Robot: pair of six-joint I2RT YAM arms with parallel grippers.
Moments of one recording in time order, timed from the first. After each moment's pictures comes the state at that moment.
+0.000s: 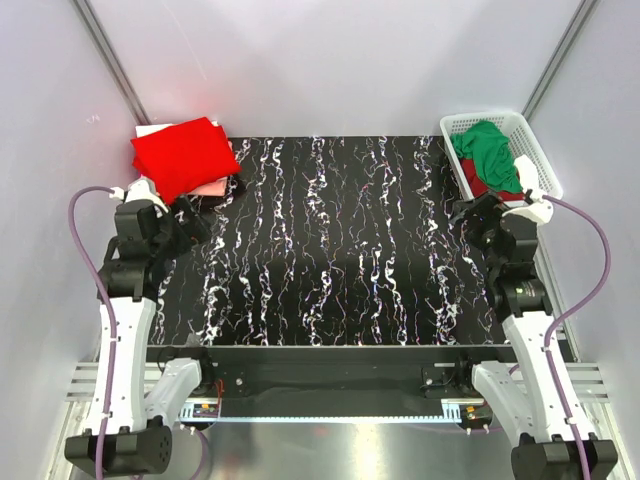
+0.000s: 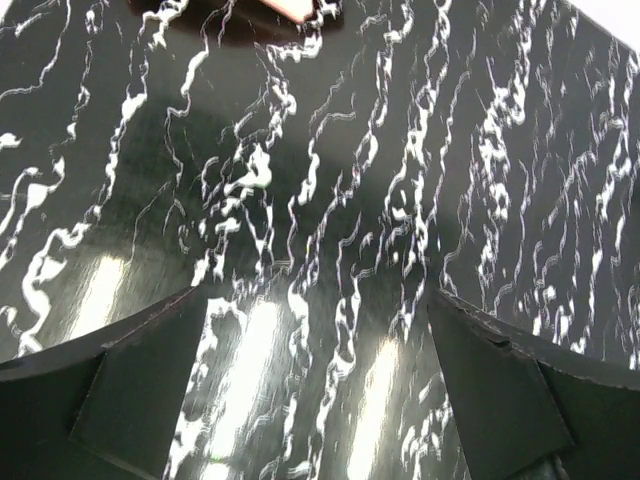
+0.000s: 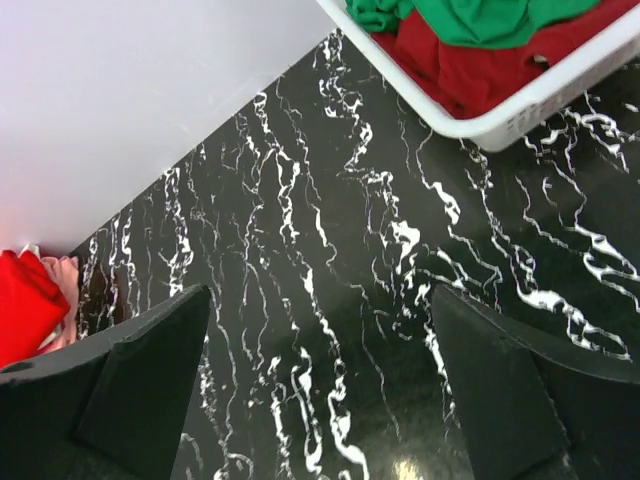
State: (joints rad) left arm 0.06 0.84 1.02 -0.76 0.01 -0.44; right arm 0.05 0.74 0.73 -0.23 0.19 0.63
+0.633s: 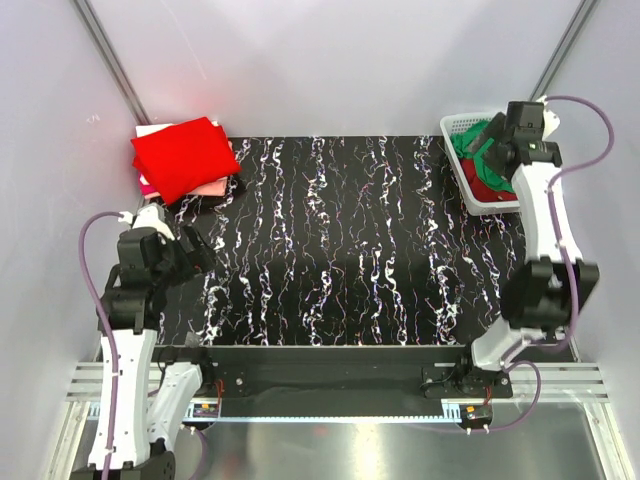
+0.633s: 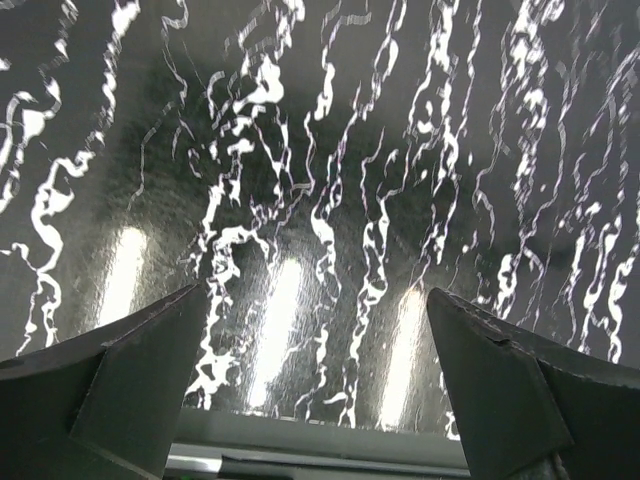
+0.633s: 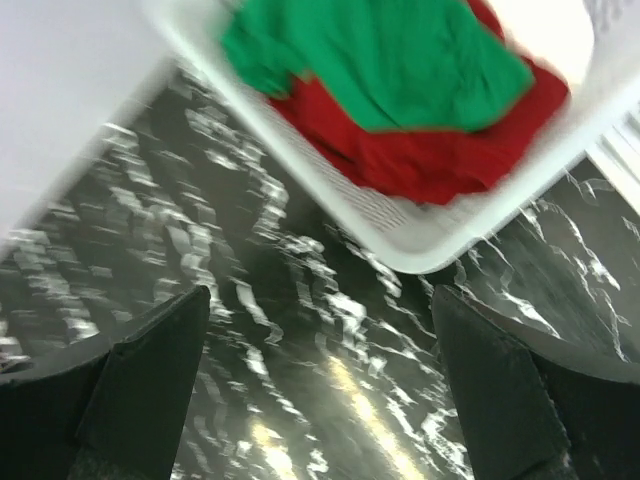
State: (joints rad) left arm 0.05 0.69 0.93 -0.91 0.05 -0.36; right arm -0.08 1.58 1.68 -0.71 0.23 0.57
